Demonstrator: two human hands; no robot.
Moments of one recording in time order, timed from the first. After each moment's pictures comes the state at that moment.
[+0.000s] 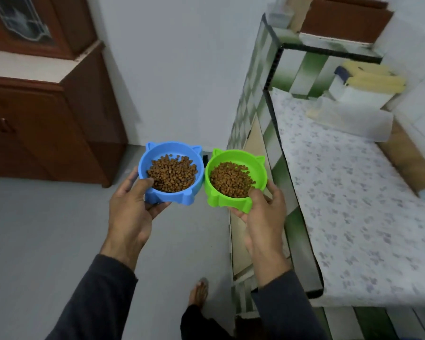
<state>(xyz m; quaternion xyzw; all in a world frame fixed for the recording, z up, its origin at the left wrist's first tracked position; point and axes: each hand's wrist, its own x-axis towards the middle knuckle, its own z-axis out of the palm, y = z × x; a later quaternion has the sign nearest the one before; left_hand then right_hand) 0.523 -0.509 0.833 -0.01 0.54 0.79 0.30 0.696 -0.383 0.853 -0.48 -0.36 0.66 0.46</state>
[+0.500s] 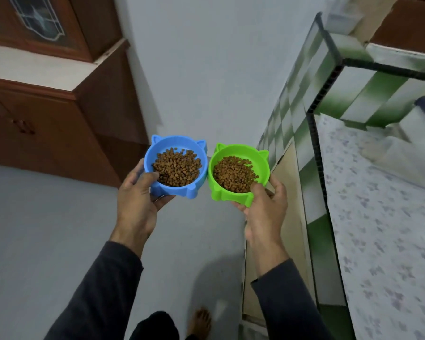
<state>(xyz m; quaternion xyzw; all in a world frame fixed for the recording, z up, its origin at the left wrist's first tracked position) 0.377 -0.377 0.822 -0.05 0.54 0.80 0.25 0.527 -0.229 0.838 -0.47 -0.37 0.69 0.41</state>
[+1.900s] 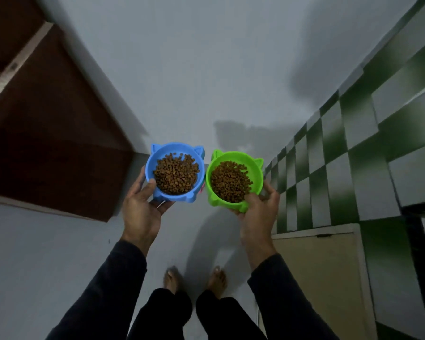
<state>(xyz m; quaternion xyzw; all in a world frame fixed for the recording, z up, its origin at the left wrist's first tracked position) 0.034 -0.076 0.677 -0.10 0.55 0.77 0.32 0.186 0.080 0.687 -0.53 -0.32 0.69 0.37</state>
